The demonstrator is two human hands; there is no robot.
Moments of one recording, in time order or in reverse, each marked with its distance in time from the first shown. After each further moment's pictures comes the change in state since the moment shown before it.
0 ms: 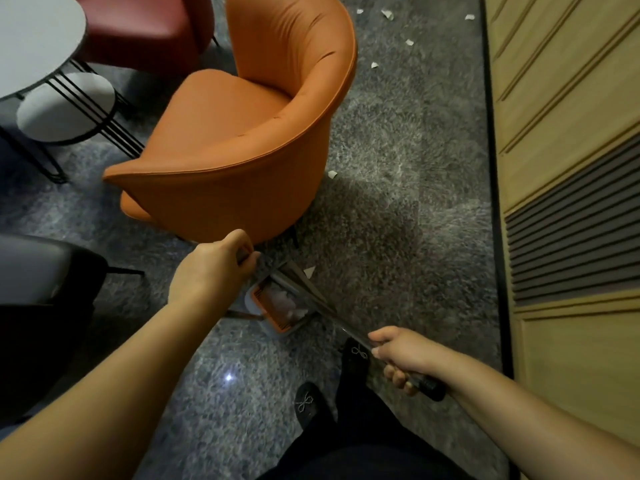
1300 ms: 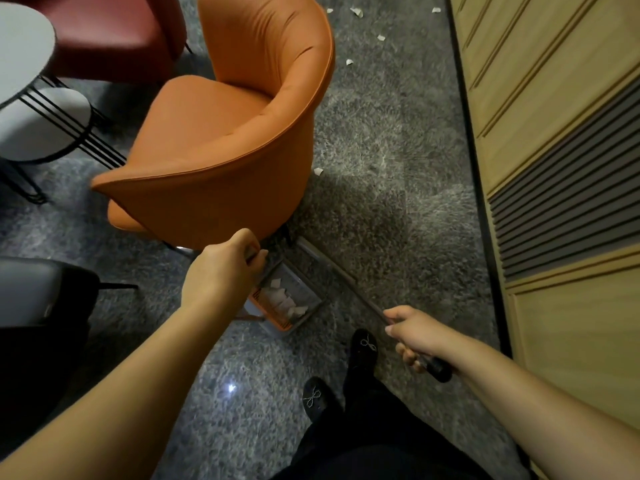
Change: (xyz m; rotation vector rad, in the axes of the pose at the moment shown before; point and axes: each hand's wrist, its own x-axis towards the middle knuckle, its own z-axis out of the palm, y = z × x) left_hand -0.012 0.002 0.004 -0.063 -0.019 0.025; right_hand -0.002 0.019 0.011 0.111 0.189 -0.087
